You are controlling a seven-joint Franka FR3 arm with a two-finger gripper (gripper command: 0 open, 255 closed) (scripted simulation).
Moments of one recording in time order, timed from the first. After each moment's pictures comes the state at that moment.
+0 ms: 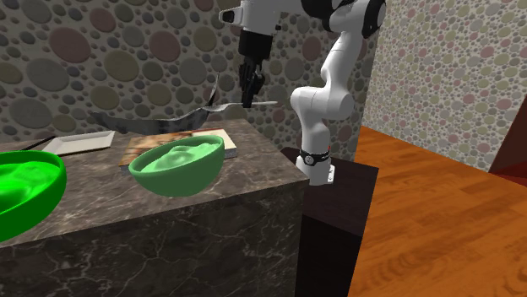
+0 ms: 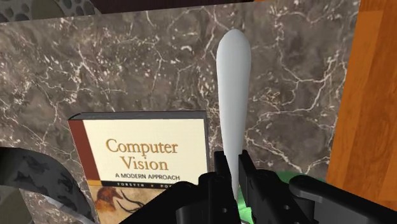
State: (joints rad) arm -0.27 -0.68 0.12 -2.42 -0.13 1.81 0.49
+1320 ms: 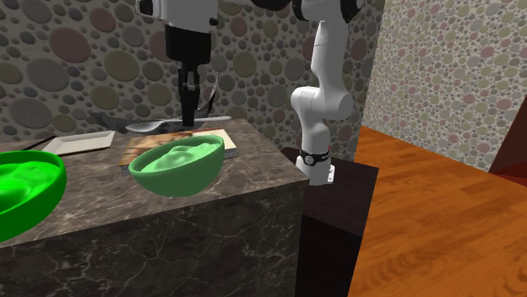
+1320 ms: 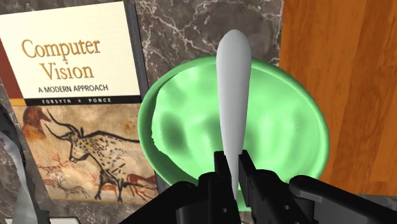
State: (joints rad) arm -0.30 -0.12 0.17 -1.94 -0.19 1.87 0.55
